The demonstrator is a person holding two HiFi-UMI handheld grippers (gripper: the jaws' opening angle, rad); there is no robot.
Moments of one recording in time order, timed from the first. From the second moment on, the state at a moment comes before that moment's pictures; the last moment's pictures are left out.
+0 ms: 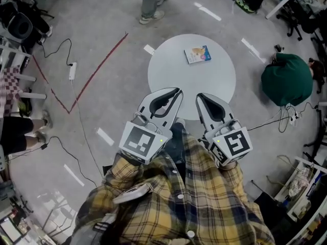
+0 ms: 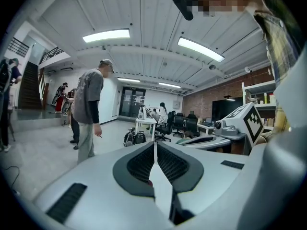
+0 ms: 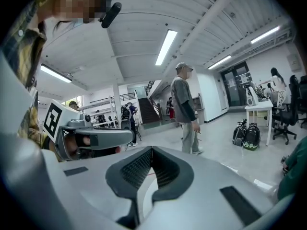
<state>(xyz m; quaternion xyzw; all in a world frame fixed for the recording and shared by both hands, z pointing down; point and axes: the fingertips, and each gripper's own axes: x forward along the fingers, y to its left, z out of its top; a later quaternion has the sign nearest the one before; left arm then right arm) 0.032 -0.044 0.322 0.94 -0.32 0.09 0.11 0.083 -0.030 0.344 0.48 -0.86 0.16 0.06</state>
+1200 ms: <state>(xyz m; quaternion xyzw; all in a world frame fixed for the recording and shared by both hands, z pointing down) 0.023 -0.067 0.465 0.91 -0.33 0.18 0.18 0.072 -0.070 0.465 0.43 -0.87 0.21 0.15</state>
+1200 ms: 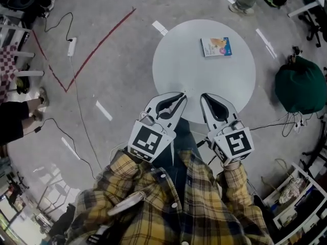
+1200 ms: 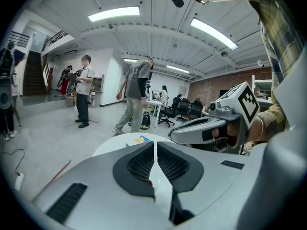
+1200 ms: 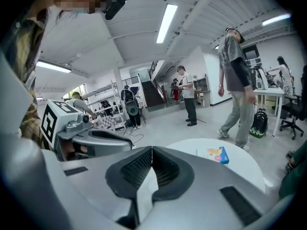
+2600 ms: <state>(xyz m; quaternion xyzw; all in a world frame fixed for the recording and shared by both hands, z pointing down) 0.041 -0.039 0.629 0.93 -0.20 0.28 0.12 0.093 -0.043 0.529 0.45 -0.84 0.27 0.15</state>
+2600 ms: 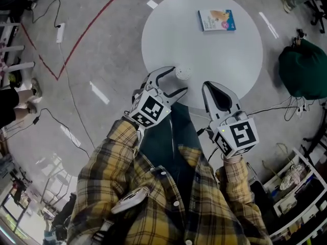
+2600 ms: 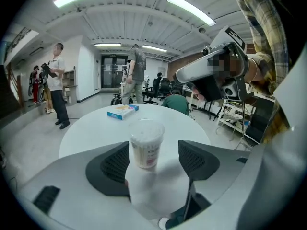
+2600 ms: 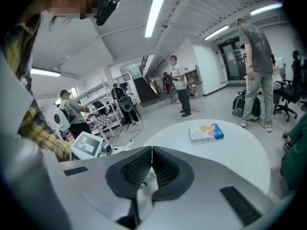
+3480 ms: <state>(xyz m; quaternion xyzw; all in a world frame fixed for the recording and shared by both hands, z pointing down) 0.052 -0.055 0.660 0.93 -0.17 0.32 0.06 0.097 -0.035 0.542 0.46 -0.82 0.30 0.15</state>
